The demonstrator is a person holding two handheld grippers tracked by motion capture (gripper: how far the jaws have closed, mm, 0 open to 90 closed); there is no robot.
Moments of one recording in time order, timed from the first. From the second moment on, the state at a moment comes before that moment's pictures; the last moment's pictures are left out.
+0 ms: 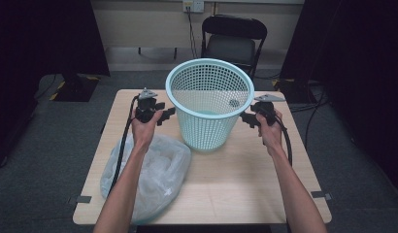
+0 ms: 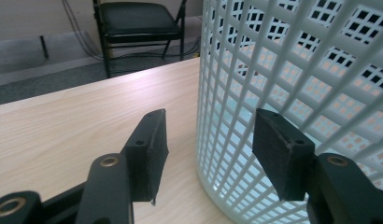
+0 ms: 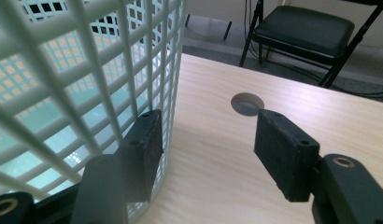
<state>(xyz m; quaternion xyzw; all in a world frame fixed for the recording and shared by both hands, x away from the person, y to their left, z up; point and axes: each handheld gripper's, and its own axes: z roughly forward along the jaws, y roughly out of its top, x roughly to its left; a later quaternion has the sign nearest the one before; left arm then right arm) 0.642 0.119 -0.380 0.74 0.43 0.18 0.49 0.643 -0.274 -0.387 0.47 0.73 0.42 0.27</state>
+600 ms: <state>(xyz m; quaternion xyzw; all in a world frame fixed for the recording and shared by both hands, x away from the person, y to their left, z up) 0.595 0.096 -0.380 0.77 0.38 0.18 0.48 0.598 -0.299 -0.387 0.46 0.72 0.43 0.28</state>
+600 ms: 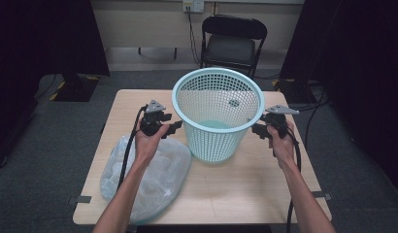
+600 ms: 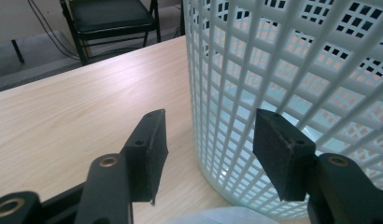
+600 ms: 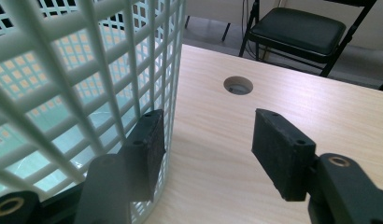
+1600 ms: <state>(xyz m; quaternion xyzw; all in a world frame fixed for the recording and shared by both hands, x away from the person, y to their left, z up) 0.500 0.095 -0.385 0.79 0.31 0.17 0.50 0.509 -0.315 -0.387 0.42 0.75 0.44 0.27</state>
